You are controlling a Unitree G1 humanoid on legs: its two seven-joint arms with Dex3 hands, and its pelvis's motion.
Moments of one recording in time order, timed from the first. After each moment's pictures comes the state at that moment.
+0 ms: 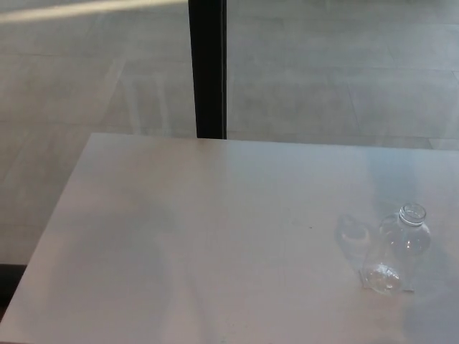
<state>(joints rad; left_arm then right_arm) 0.37 0.46 0.58 0.71 -0.34 -0.08 -0.44 -0.75 -0.89 -0.05 0.23 -0.50 0.28 0.46</state>
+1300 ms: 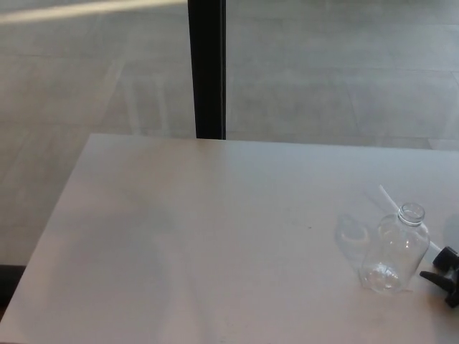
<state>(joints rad) 0.37 0.45 0.58 0.73 -0.34 -0.08 -0.43 -0.41 -0.70 0.06 0.43 -0.48 0.36 0.26</state>
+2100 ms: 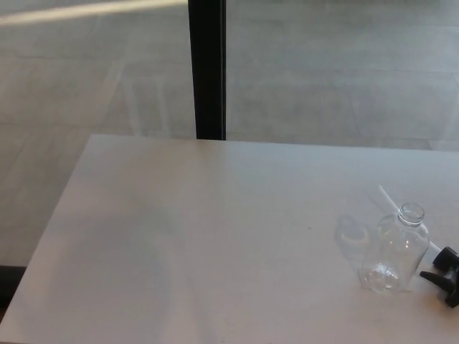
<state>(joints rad) 0.39 0.45 0.57 0.73 -0.34 -0.08 -0.43 -0.01 -0.84 -0.55 0.23 -0.35 0.38 0.31</state>
